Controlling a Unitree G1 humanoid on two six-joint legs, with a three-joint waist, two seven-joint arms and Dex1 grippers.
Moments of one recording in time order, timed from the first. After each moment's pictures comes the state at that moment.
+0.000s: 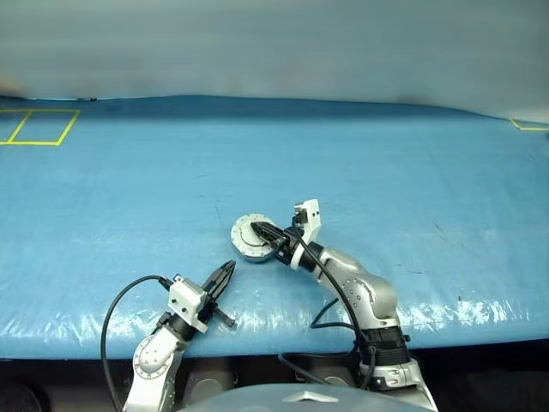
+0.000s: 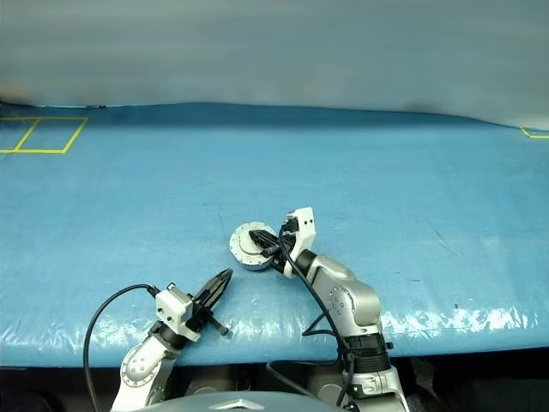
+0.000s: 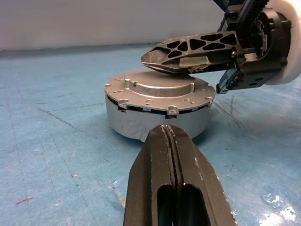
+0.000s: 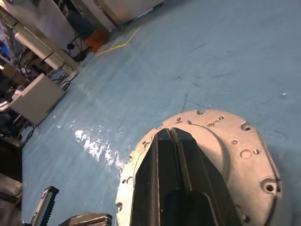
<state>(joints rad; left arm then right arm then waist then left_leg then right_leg) 0.32 0.18 -0.11 0.10 -0.18 -0.55 -0.60 -0.17 0.03 0.08 -0.18 0.44 0.70 0.51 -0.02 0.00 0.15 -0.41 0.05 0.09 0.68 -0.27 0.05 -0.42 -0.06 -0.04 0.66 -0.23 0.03</state>
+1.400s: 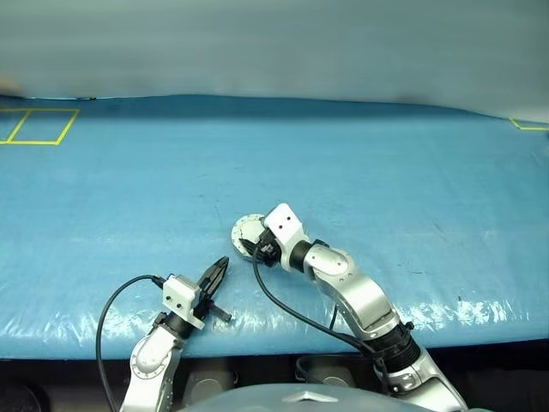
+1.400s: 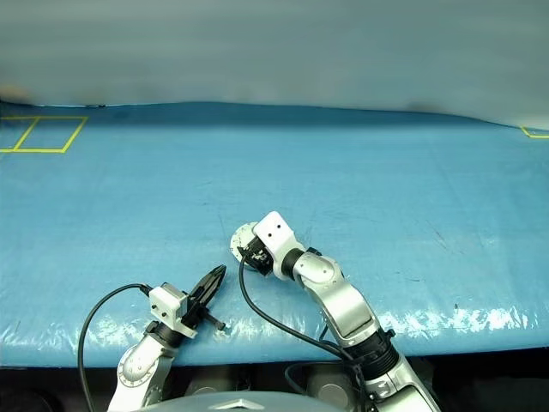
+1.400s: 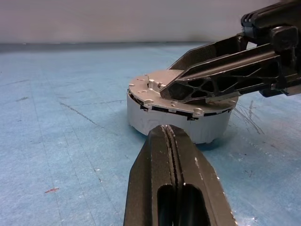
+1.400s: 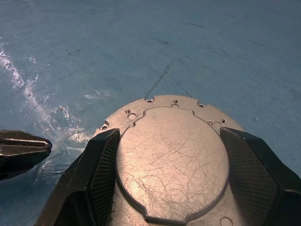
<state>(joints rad) 0.34 0.19 -0.10 0.05 -0.21 -0.49 -0.54 -0.23 -0.15 0.43 -0.24 0.07 0.61 0.37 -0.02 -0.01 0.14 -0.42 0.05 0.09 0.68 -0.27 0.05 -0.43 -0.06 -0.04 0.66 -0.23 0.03</state>
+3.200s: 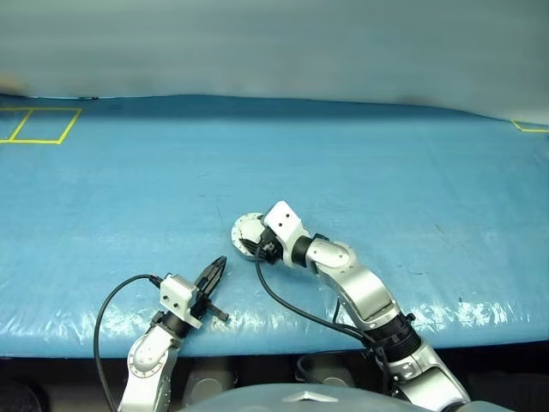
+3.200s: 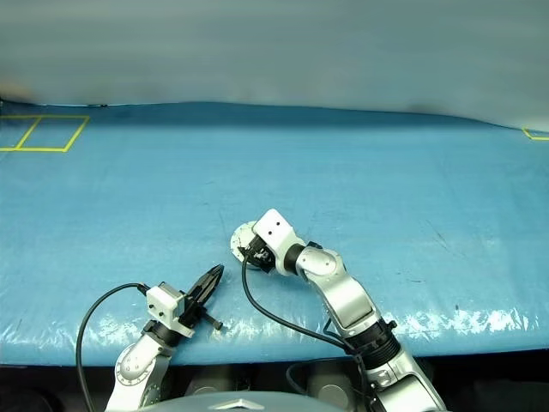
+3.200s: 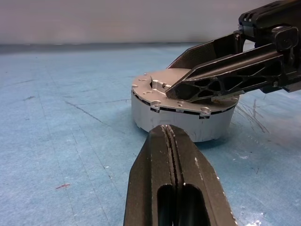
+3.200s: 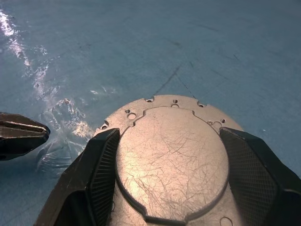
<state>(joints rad) 0.32 0.19 -0.09 0.08 -0.22 -0.51 -0.57 -0.28 -0.19 0.42 -0.16 0.05 0.54 0.48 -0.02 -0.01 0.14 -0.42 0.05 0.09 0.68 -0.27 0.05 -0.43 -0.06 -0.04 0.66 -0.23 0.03</state>
